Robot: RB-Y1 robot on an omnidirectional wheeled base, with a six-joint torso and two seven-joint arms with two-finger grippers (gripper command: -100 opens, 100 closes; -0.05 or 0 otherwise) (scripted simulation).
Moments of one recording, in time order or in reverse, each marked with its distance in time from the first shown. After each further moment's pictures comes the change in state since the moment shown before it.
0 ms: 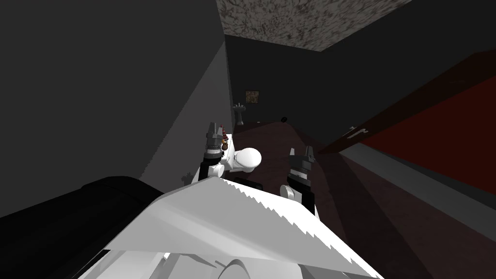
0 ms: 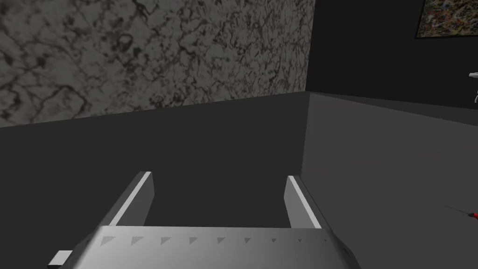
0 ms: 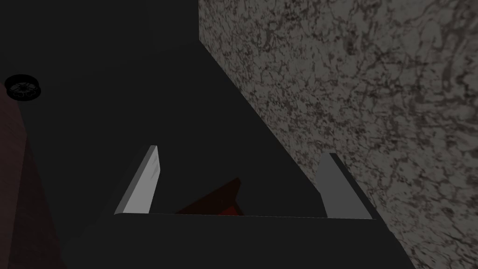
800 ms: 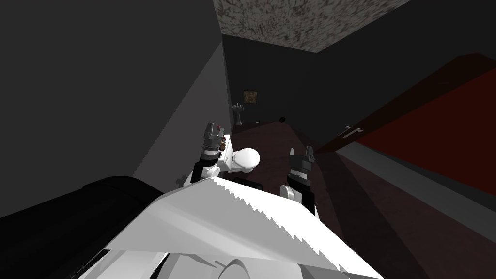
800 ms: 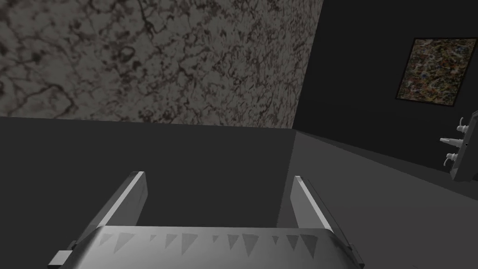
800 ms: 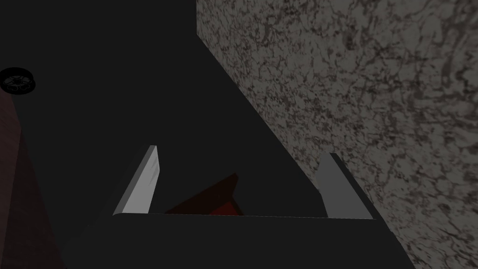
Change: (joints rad) left arm 0.017 0.208 -0.008 -0.014 0.209 -0.021 0.036; right arm 0.000 0.000 0.000 0.000 0.000 0.000 0.000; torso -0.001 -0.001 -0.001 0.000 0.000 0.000
